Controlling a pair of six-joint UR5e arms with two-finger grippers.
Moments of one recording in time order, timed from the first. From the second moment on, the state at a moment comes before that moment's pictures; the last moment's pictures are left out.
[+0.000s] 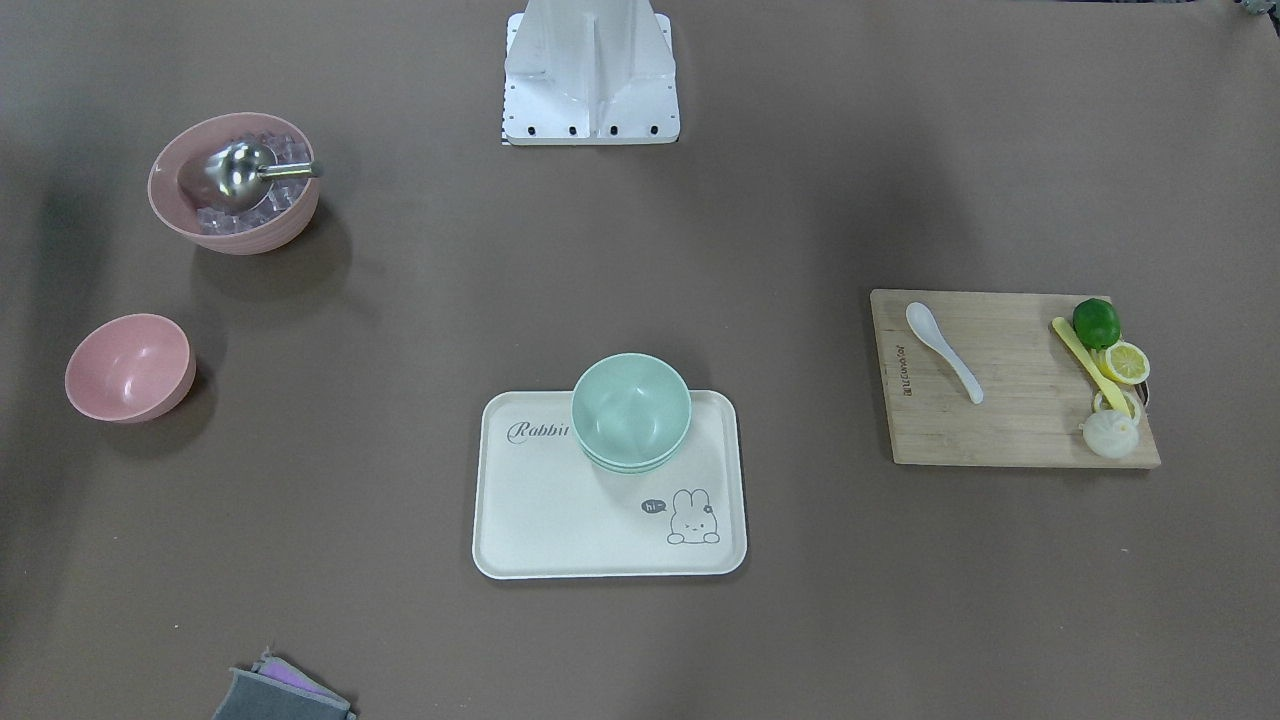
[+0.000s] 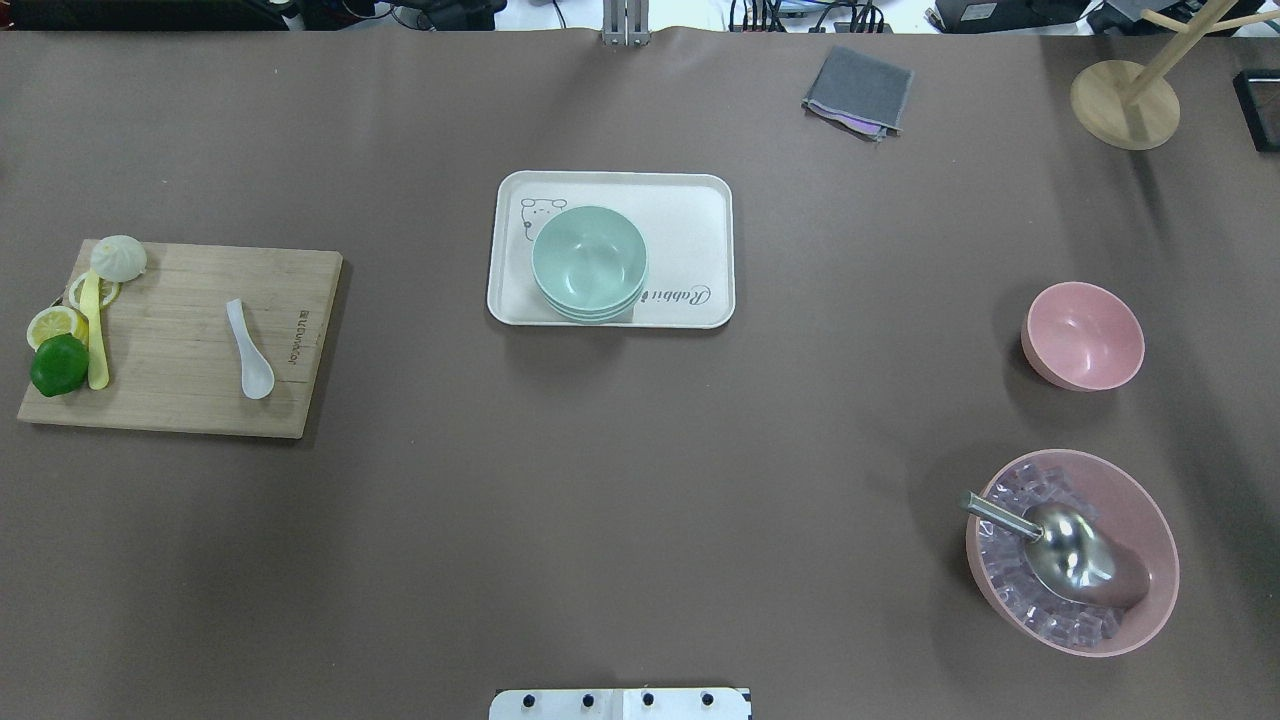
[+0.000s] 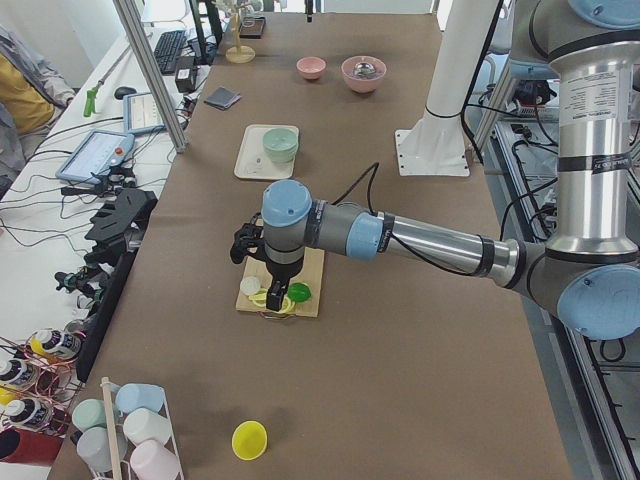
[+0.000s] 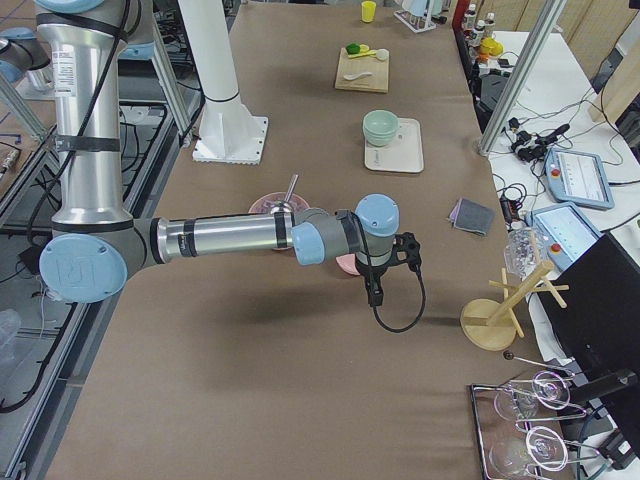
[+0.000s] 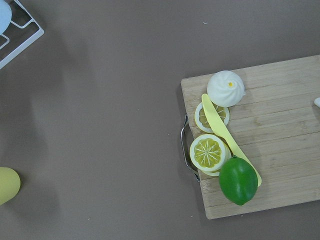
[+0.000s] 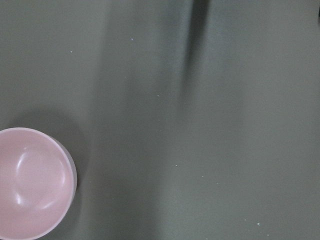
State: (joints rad) left arm -1.52 -1.50 -1.87 -1.57 -2.38 0.02; right arm 1.37 -1.59 1.69 -1.38 2.37 0.18
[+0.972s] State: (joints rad) left arm -1.50 -1.56 -1.81 -1.58 -2.44 -0.16; right arm 1.12 -1.53 1.57 -1.13 2.31 0.52
